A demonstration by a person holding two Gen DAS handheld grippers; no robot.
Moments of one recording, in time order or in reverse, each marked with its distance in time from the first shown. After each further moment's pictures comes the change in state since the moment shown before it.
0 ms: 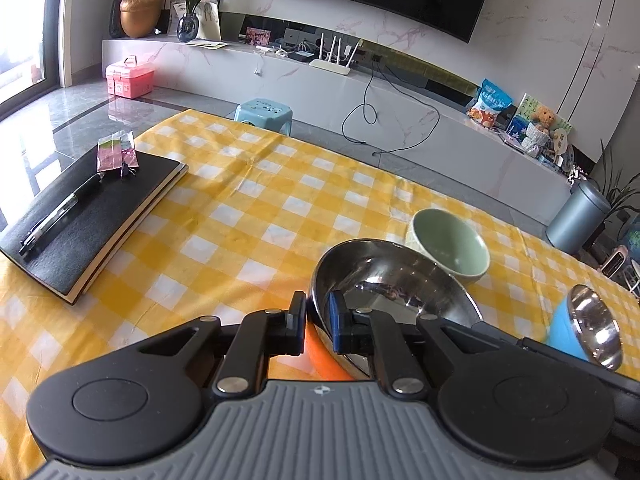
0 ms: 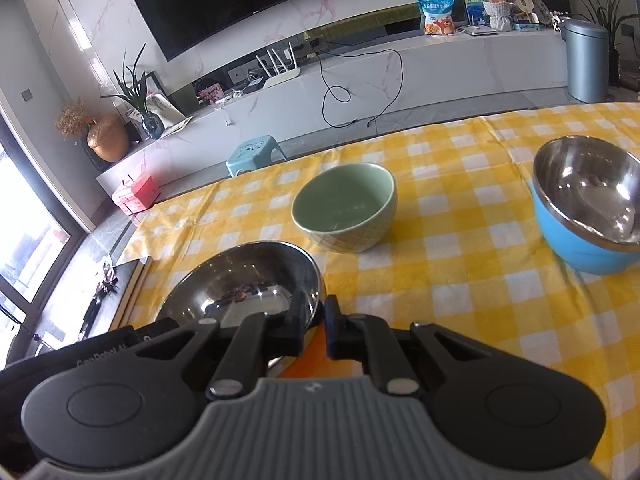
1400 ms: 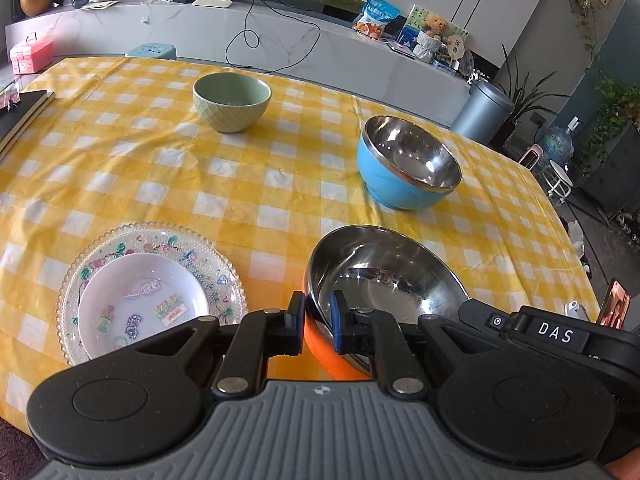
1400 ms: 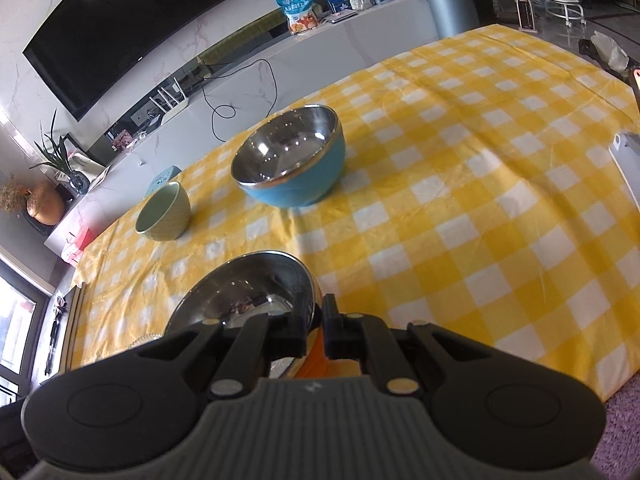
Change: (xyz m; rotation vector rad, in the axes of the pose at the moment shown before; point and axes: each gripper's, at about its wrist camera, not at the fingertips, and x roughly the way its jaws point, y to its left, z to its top) left arm -0.057 -0.135 -0.116 0.162 0.206 -0.220; right arm -0.165 -0.175 -0.059 0.265 -0.006 -0.161
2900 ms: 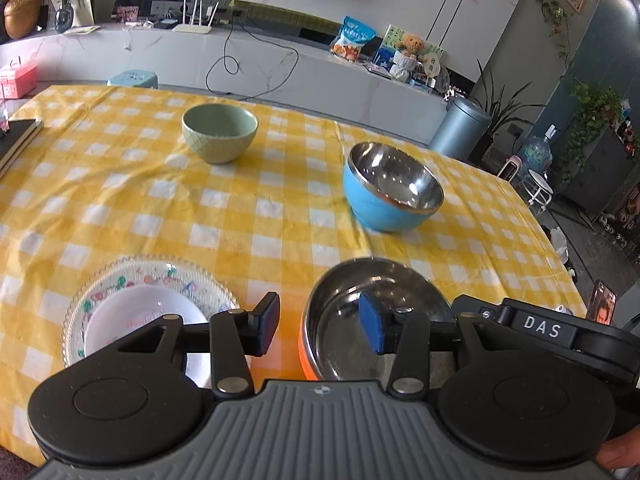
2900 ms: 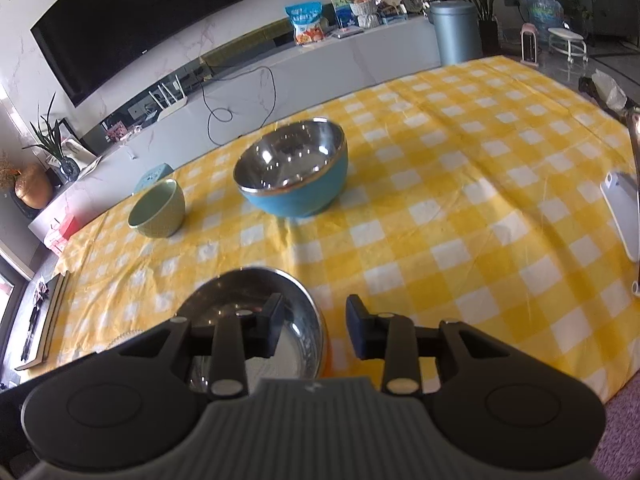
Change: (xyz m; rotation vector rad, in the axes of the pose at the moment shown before) left arm -0.014 0.007 0.008 0.045 -0.083 -0.053; right arm -0.006 0.015 0.002 -0.097 -0.059 -0.062
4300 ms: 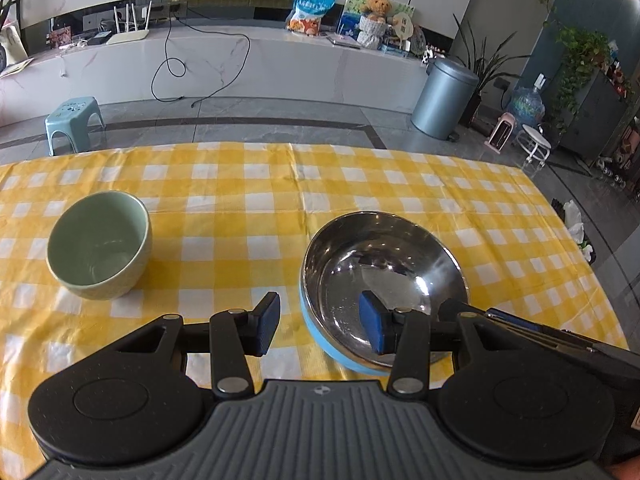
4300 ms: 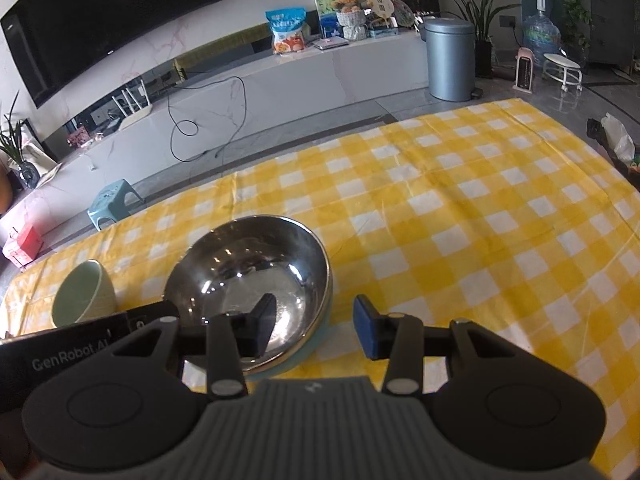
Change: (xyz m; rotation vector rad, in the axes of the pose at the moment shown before) left arm 0.150 -0.043 0.119 0.168 0.111 -0.016; right arm 0.123 -0.005 0.115 -0.030 0.002 -0.109
